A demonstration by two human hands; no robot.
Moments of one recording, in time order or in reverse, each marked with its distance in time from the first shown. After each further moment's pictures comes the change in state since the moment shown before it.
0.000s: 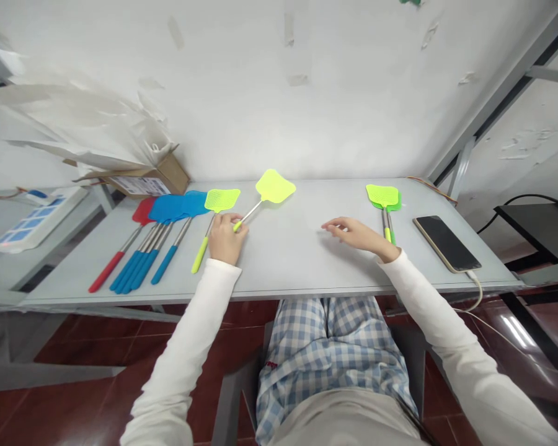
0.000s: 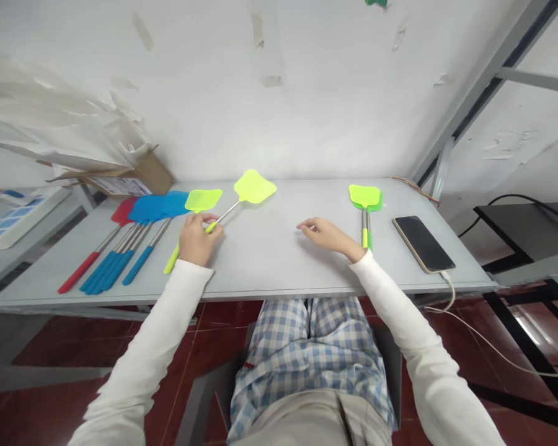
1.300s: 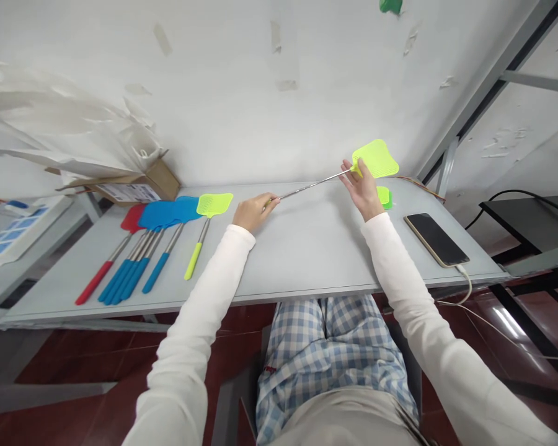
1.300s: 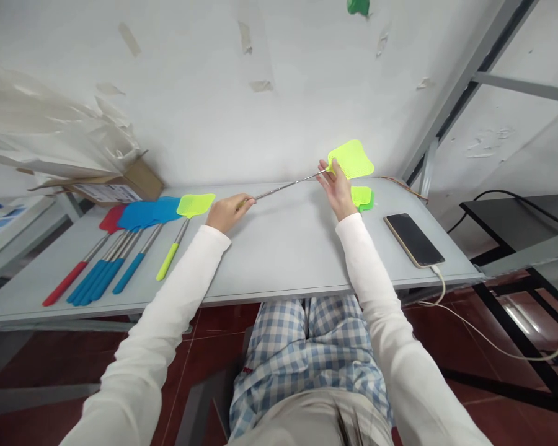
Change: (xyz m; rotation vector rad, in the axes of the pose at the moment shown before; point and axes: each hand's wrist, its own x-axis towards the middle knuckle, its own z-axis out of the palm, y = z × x) left_hand 0.061 0.052 0.036 -0.047 -0.173 0.479; right_hand 0.091 0.027 -0.056 1.049 0.654 -0.141
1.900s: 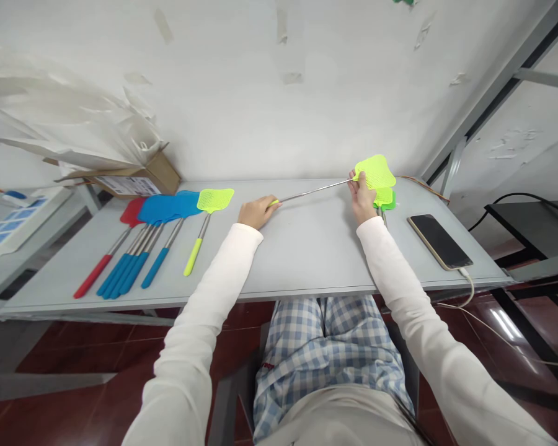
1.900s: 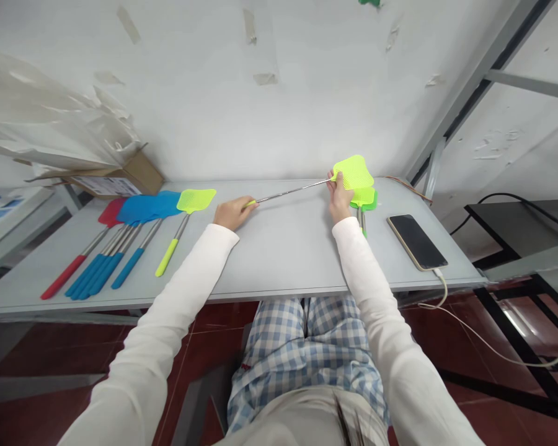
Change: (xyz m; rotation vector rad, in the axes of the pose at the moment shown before) left_hand 0.000 -0.018 0.025 0.111 -0.068 -0.067; right_hand 0.005 0.030 -0.004 0.146 0.356 -0.011
